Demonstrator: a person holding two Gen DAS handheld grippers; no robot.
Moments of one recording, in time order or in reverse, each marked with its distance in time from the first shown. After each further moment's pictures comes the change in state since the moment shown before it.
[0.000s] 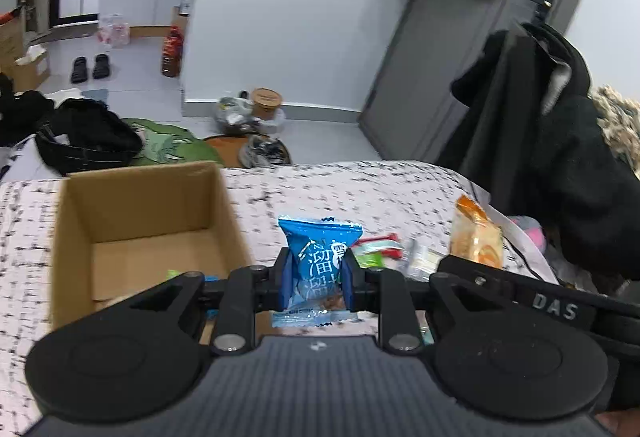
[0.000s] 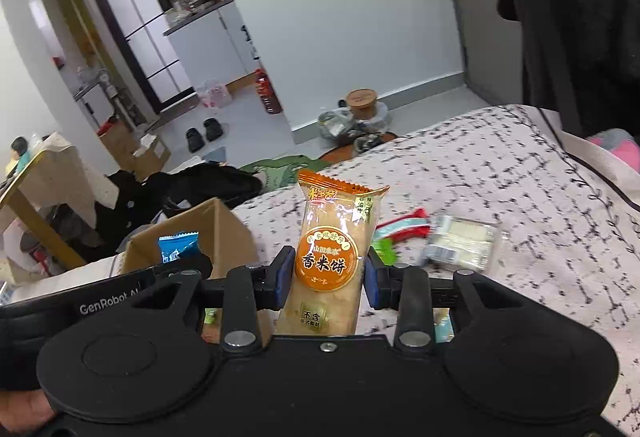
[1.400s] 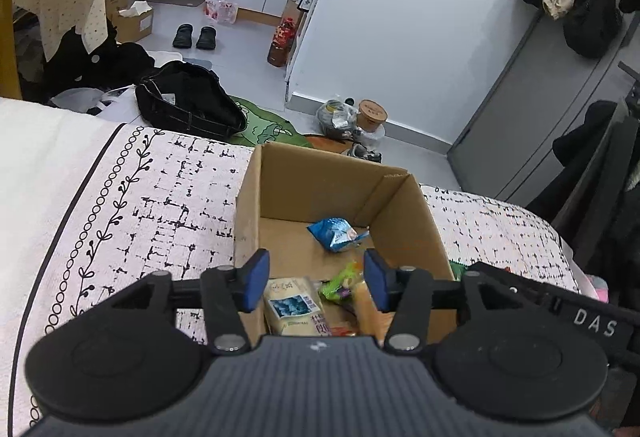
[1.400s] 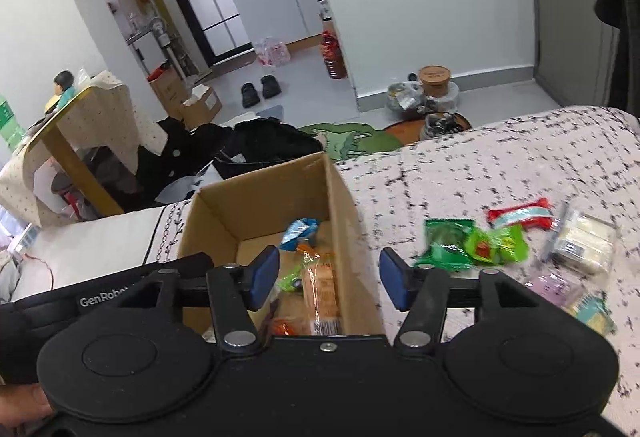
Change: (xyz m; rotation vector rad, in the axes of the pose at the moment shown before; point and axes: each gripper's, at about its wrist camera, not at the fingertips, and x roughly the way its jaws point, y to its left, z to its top) left arm -0.034 0.114 -0.014 -0.233 -0.029 0.181; right arm 0.037 0.081 -0.017 -0.119 0.091 0.108
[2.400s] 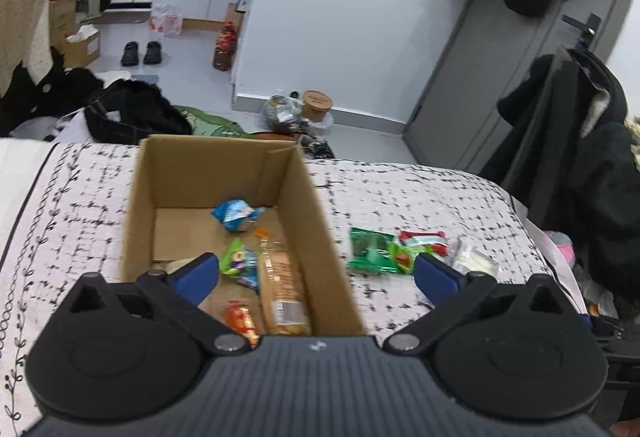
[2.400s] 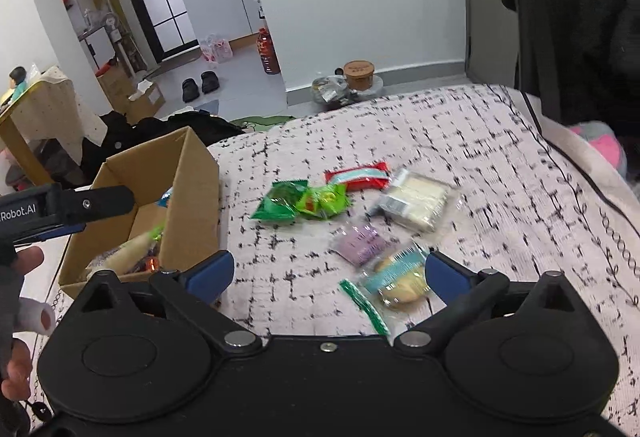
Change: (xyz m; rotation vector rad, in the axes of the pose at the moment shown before) left arm -0.008 -0.084 -0.027 0.144 0.002 -0.090; right arm -0.063 -0.107 -0.036 0.004 0.011 -0.147
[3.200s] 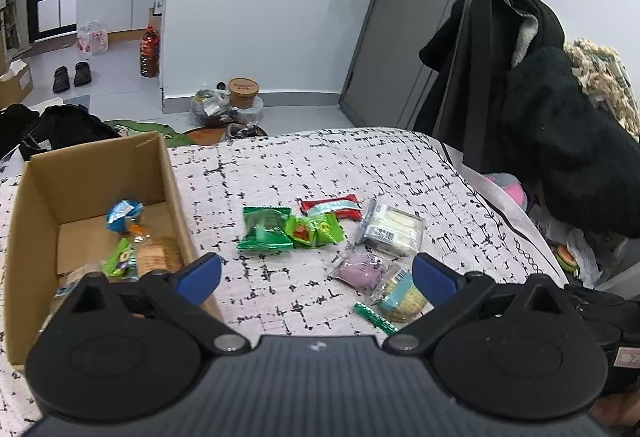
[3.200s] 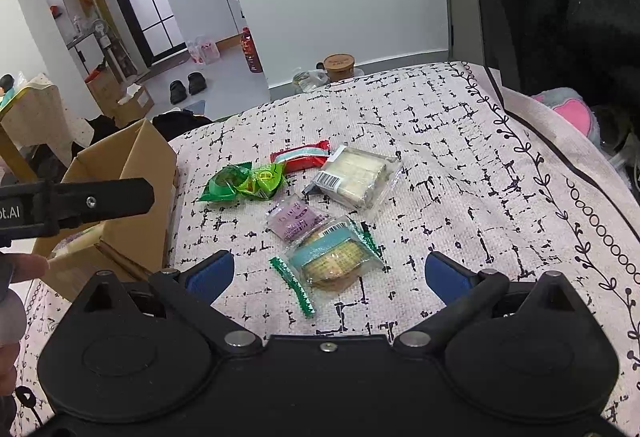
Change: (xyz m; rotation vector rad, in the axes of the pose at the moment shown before) left arm 0.024 -0.084 -0.023 0.184 0.059 -0.118; right arm 0.003 -0.057 -0.021 0.025 -0.001 -0.001
